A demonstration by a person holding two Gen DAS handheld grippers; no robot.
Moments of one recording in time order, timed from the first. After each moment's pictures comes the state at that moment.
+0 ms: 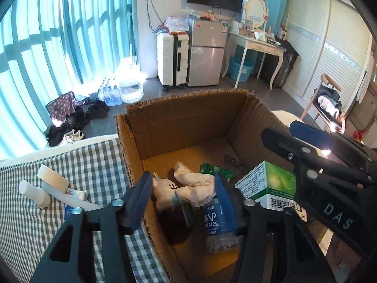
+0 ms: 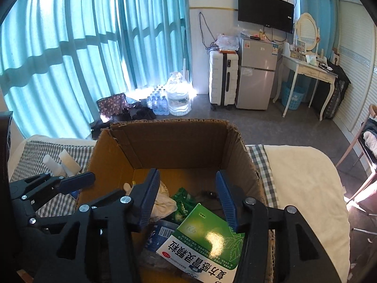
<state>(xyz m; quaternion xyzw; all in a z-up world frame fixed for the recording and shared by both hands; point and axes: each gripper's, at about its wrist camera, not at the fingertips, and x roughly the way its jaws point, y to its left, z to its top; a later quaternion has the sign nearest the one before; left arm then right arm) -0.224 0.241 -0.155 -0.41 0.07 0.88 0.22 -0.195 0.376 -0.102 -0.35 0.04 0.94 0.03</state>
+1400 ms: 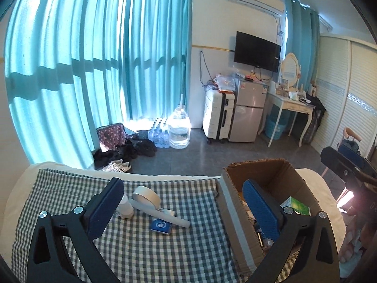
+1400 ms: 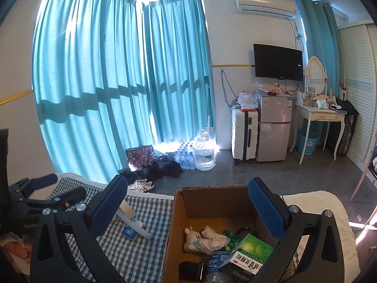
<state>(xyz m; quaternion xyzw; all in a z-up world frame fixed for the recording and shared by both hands) -0.157 0.068 -0.039 -0.26 0.01 0.96 0.10 -0.122 0.297 0.002 -0.18 0.04 0.98 -0.03</state>
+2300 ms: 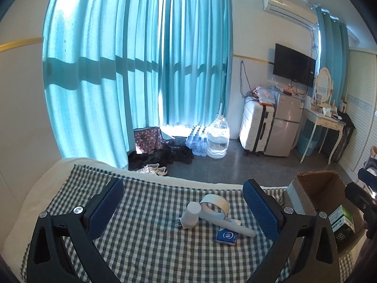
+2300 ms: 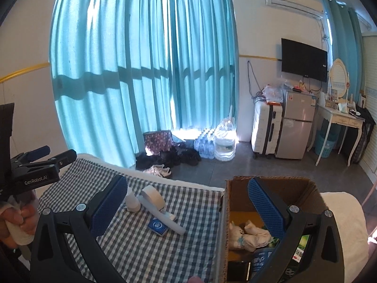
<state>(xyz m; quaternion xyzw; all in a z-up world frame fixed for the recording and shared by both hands) -0.189 -0.060 -0.076 -0.25 -0.02 0.97 0.01 -0.154 0.201 -0.037 -0.22 0.00 0.97 -0.08</state>
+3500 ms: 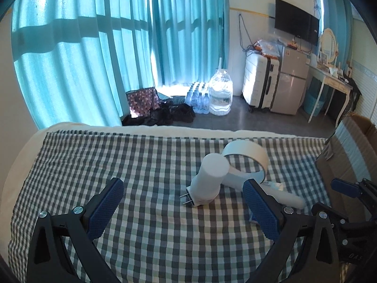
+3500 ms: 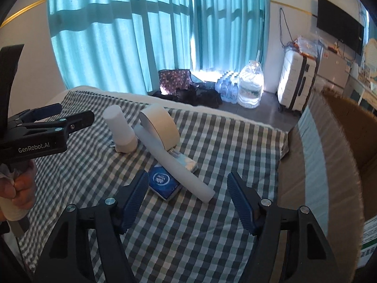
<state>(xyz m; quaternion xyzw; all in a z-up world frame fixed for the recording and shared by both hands) -0.279 -0.059 -0.222 -0.36 0.03 0.93 0.02 -0.252 0.153 -0.213 -0.38 -0.03 0.91 -0.14</state>
